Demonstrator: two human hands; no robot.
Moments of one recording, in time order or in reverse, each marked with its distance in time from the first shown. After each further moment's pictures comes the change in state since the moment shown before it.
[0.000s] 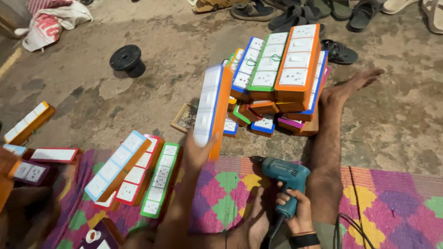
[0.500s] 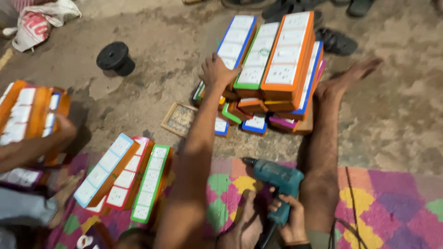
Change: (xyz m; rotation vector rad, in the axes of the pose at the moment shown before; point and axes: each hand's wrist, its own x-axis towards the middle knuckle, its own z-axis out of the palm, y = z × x) left_hand 0.214 0.080 0.177 0.731 -0.221 -0.153; right_hand -0.006 -0.001 0.012 0.001 0.134 -0.003
